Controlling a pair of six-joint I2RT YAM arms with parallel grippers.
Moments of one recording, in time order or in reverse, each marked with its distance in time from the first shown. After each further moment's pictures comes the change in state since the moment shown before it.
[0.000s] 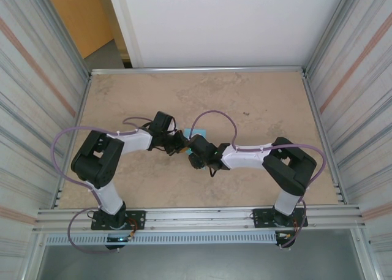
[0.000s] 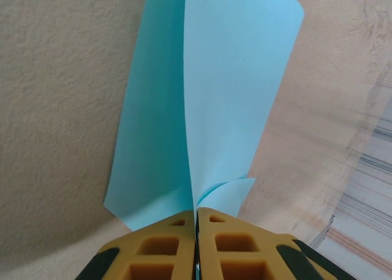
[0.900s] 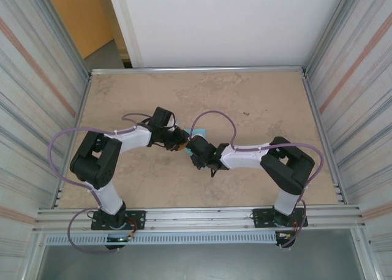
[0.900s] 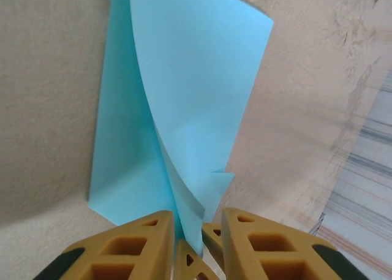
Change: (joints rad) left arm 0.027 -0.008 0.060 -0.073 0.016 0.019; right arm 0.000 0.015 0.002 -0.016 0.058 -0.026
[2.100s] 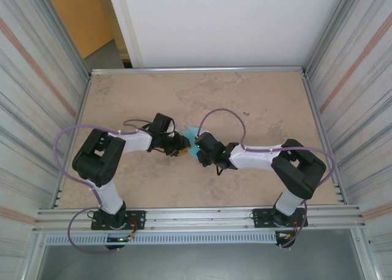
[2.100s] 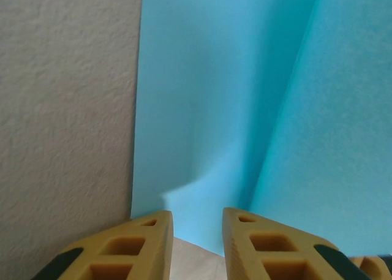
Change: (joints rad) left arm -0.012 0.035 -0.078 0.097 0.024 -0.016; right arm -0.051 -0.093 -0.068 0.023 -0.021 0.003
